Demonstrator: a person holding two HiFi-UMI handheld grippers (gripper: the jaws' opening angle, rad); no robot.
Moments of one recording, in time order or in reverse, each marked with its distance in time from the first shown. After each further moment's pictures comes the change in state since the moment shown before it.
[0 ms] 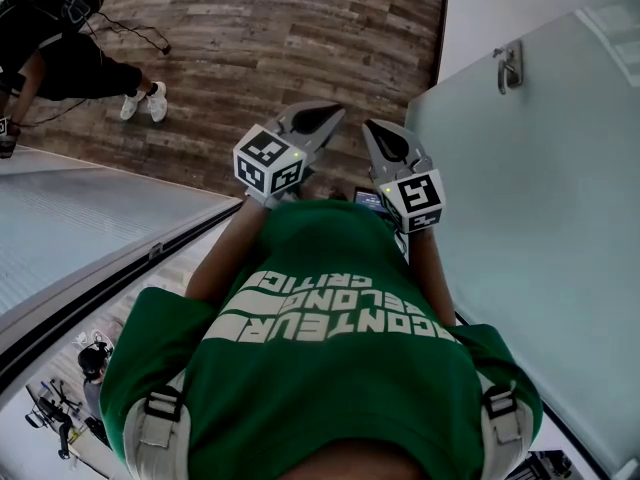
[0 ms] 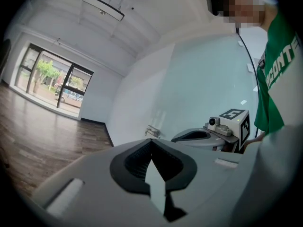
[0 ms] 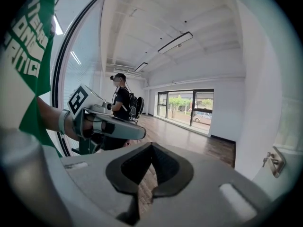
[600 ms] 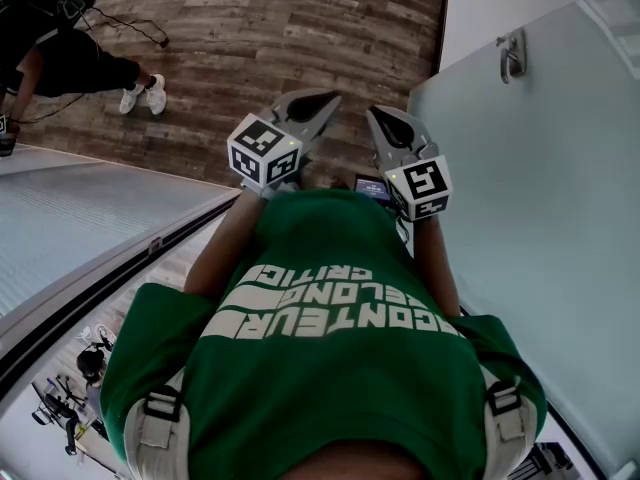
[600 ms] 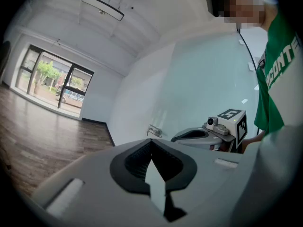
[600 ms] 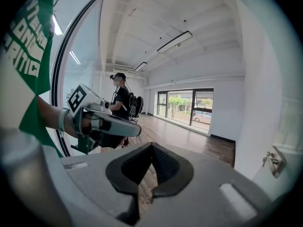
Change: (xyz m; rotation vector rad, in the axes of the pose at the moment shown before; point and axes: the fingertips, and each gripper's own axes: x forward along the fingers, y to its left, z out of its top) left arm 0.015 0.006 -0.004 0.010 0.011 0.018; right arm 0.000 -0.024 -0.010 0.011 -0.005 0.005
